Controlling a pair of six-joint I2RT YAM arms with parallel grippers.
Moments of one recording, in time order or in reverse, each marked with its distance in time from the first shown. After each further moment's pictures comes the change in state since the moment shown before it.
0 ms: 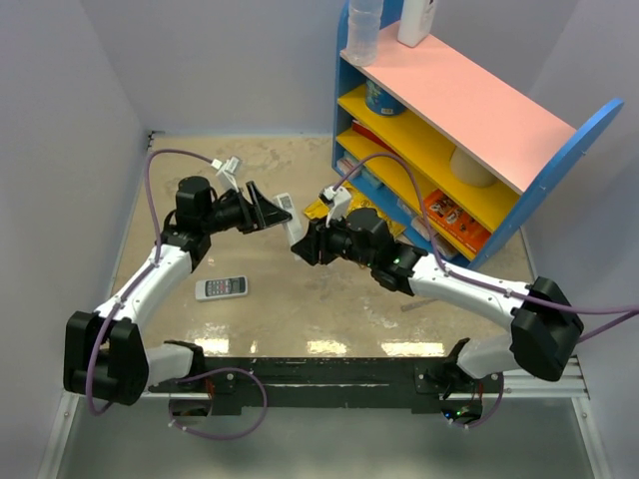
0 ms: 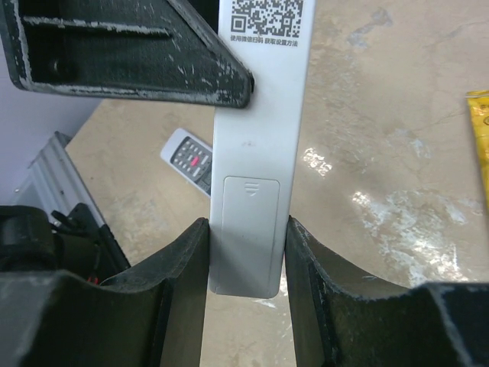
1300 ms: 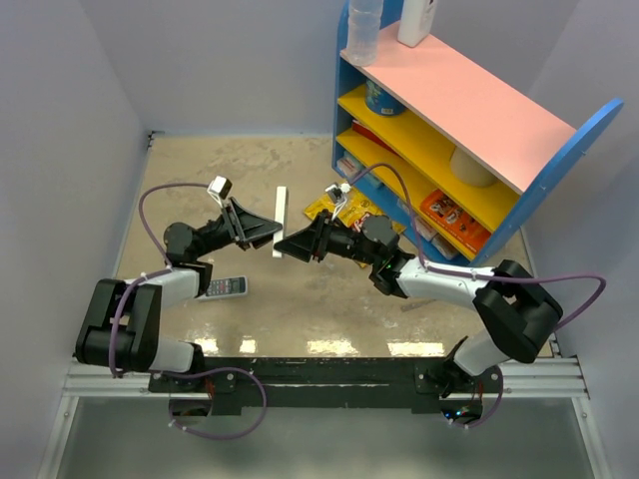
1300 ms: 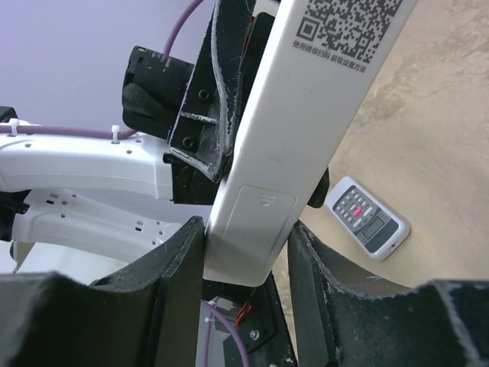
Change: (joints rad) left arm 0.069 0.162 -0.375 1.258 0.284 -0.963; right arm -0.054 0.138 -0.142 0.696 -0.343 0.454
